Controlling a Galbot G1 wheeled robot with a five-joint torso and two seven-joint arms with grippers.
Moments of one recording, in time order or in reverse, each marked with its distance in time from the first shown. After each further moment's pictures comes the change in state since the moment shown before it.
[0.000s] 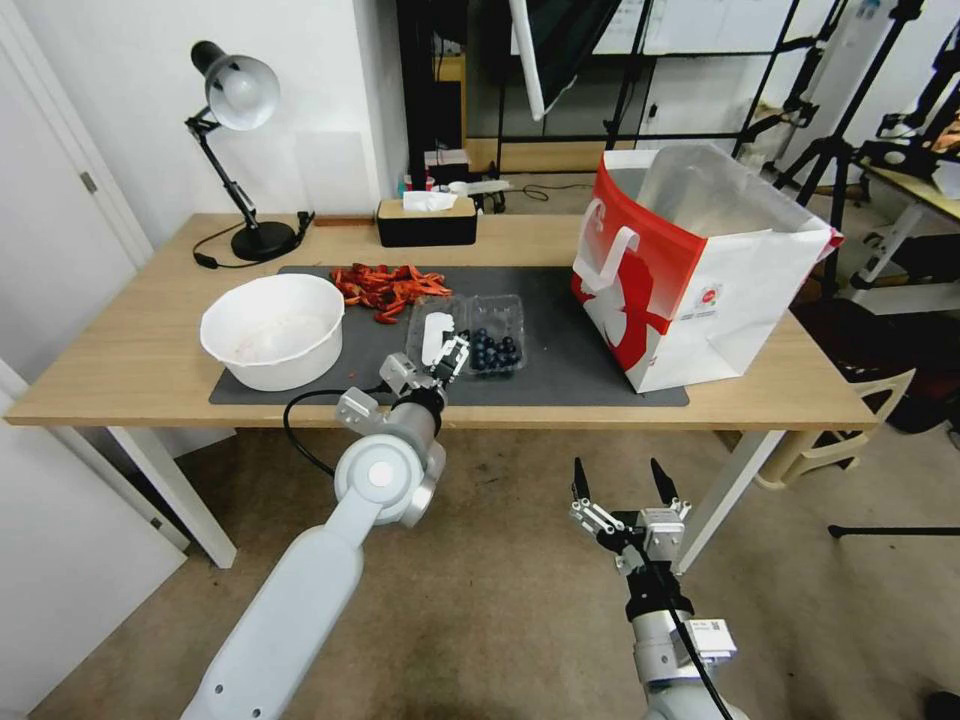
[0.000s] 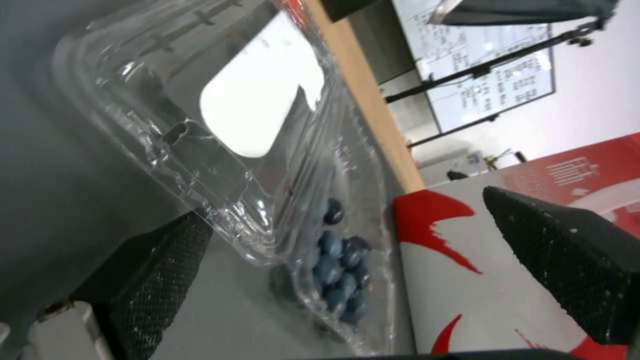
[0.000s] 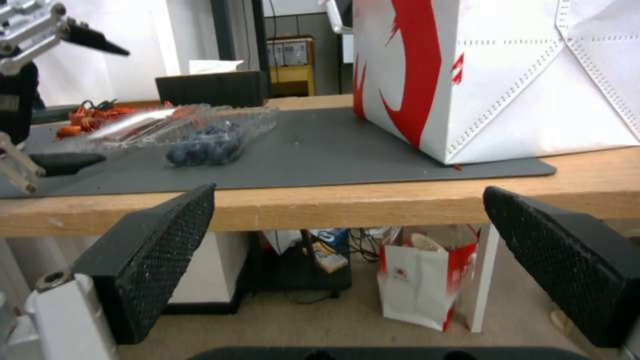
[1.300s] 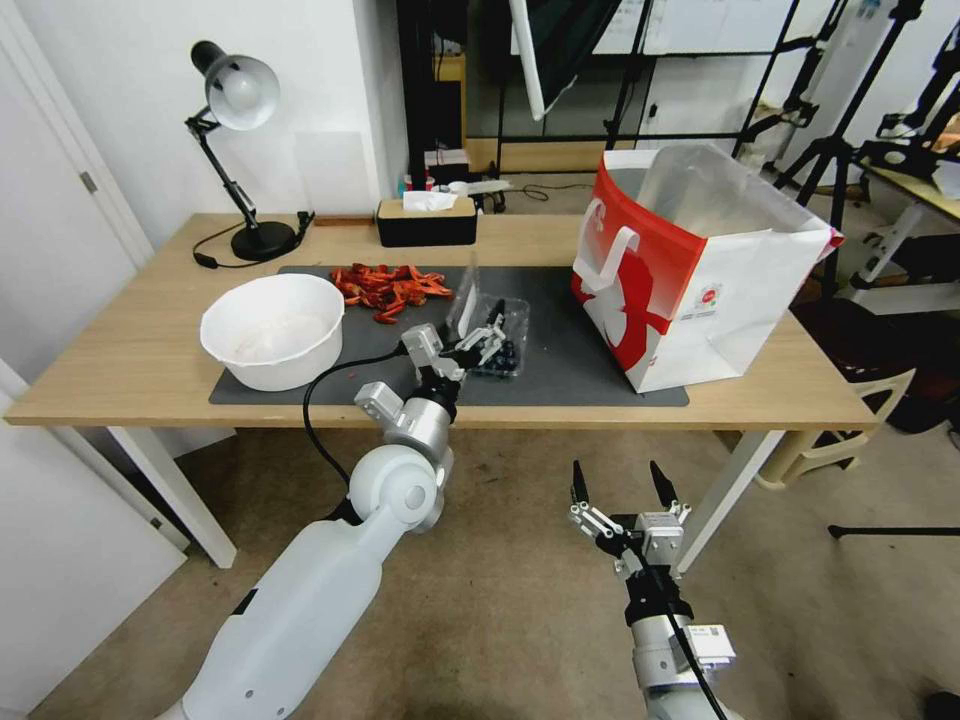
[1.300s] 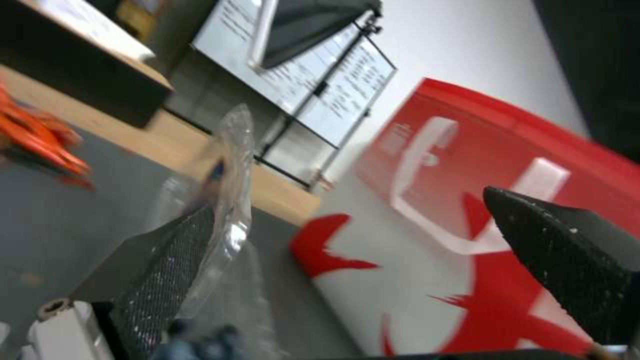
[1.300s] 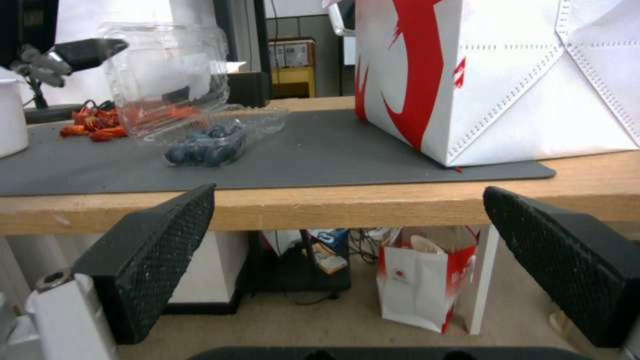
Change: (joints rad) left arm -0.042 0.056 0.109 0.060 0.447 -0.075 0.406; right arm -0.012 0.007 -0.002 0.004 -0.018 0.010 -0.002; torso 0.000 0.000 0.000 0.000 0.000
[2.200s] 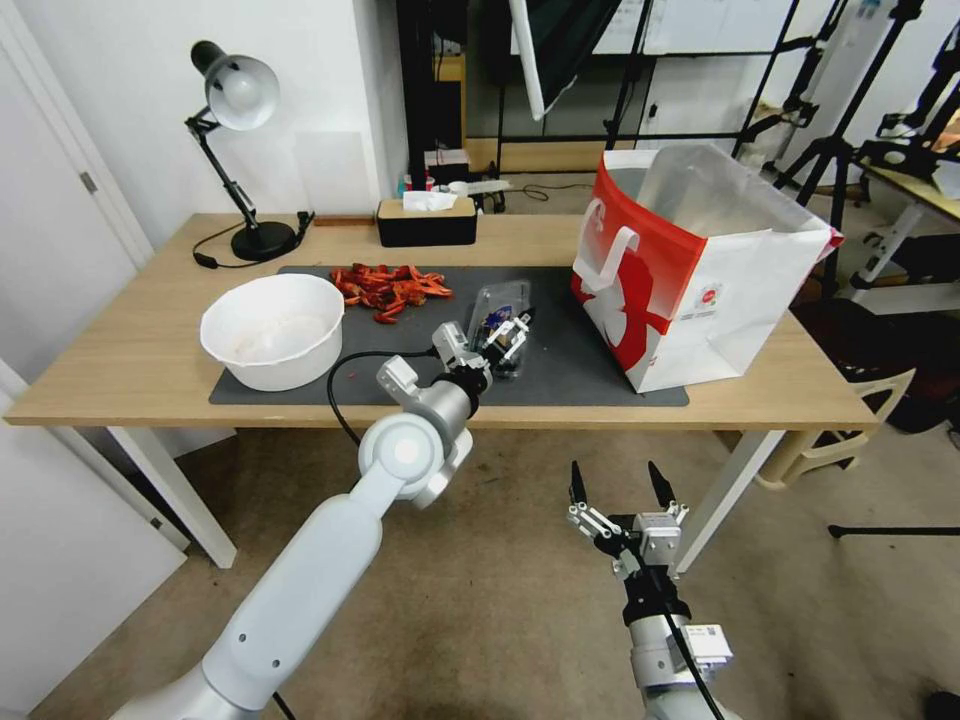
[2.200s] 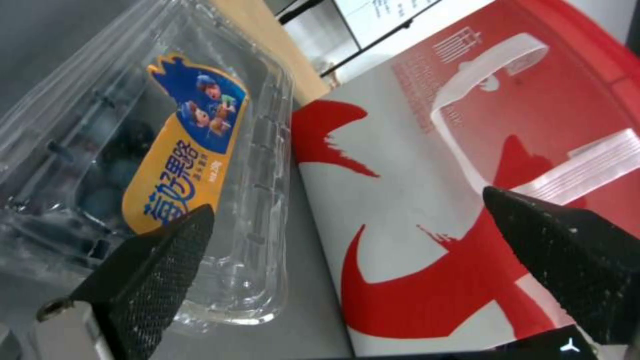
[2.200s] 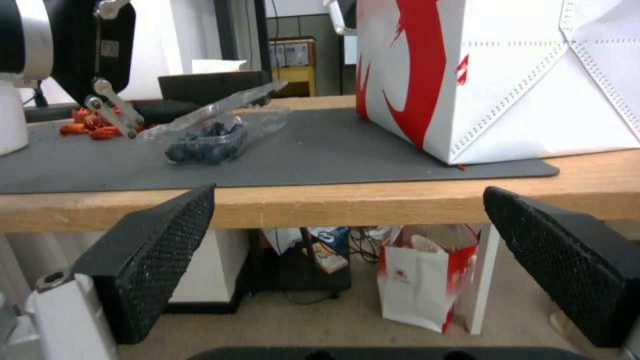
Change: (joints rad) left arm -0.089 -0.042 -0.007 0.022 -0.465 0.240 -0.197; right arm 0.006 0.003 -0.002 -0.008 -0.003 0.002 0.000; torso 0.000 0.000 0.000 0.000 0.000
